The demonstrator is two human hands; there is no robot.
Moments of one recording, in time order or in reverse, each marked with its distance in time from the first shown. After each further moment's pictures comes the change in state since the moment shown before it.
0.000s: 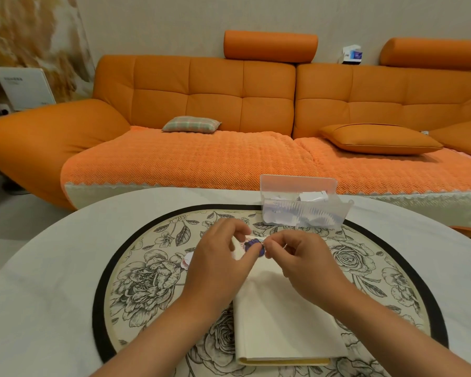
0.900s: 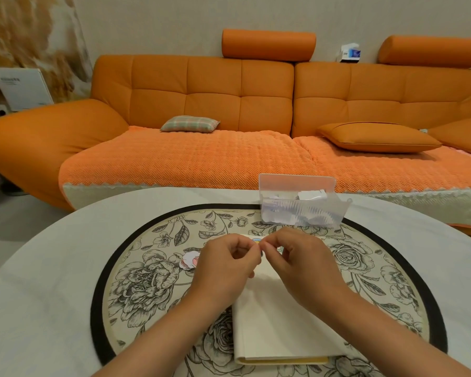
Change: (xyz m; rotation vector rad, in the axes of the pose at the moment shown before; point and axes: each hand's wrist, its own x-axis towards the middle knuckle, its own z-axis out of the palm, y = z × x) left_hand -0.002 0.013 0.008 -0.347 -0.143 -0.394; right_hand -0.008 -0.001 0.004 -0.378 0.132 -0.196
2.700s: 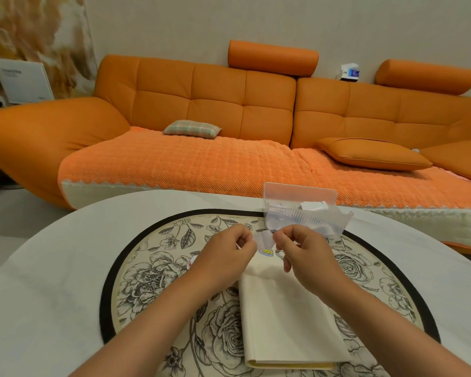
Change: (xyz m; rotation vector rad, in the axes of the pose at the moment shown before) left_hand 0.030 -0.005 -0.029 0.209 -0.169 0.109; right_hand 0.024 -0.002 0.004 0.429 -0.074 0.394
